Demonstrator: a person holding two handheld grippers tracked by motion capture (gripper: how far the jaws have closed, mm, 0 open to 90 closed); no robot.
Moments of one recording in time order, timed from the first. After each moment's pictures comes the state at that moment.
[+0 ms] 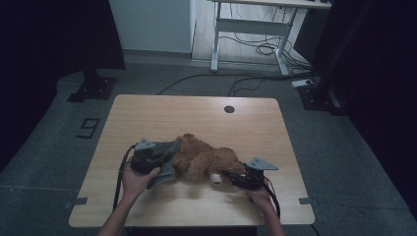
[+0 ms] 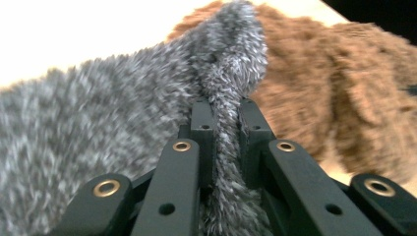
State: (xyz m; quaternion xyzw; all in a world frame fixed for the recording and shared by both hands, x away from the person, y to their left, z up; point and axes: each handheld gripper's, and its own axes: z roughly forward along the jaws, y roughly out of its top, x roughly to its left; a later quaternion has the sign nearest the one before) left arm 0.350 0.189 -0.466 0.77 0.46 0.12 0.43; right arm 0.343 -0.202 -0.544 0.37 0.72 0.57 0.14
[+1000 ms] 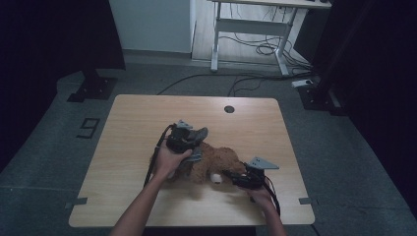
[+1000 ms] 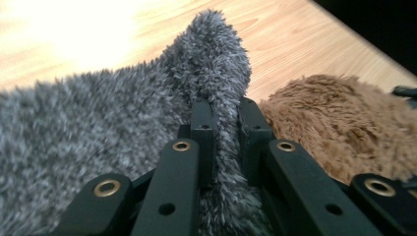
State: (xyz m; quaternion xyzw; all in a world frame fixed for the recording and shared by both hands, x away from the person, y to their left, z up) left arm 0.414 0.090 -0.448 0.80 0.42 0.08 0.42; right arm 0.345 -0.203 -0.543 0.37 0.73 0.57 0.13
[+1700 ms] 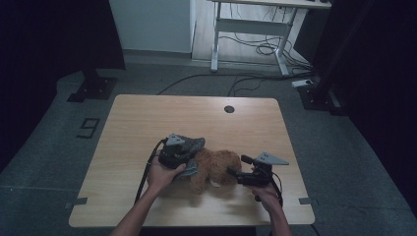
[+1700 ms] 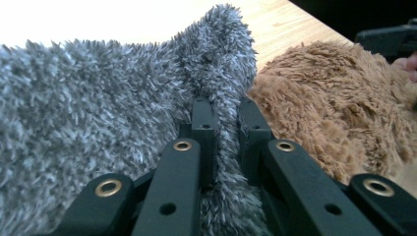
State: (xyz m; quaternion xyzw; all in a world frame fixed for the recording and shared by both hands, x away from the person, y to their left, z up) left arm 0.365 0.105 -0.465 0.80 0.40 0.11 0.44; right arm 0.335 -0.215 -0.500 0.40 0.71 0.57 0.12
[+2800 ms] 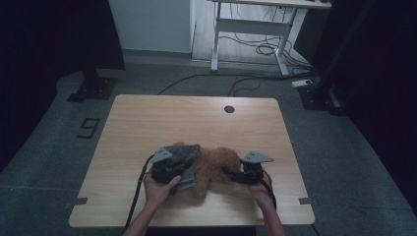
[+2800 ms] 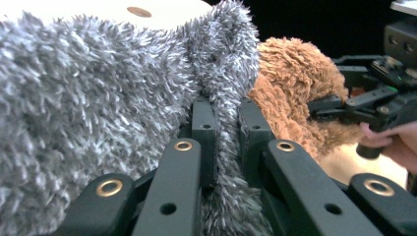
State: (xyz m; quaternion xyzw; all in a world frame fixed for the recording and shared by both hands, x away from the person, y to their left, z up) left arm 0.344 0.109 -0.488 0.73 0.42 0.08 0.54; right arm 0.353 -0.196 -0.512 0.36 0.77 0.50 0.17
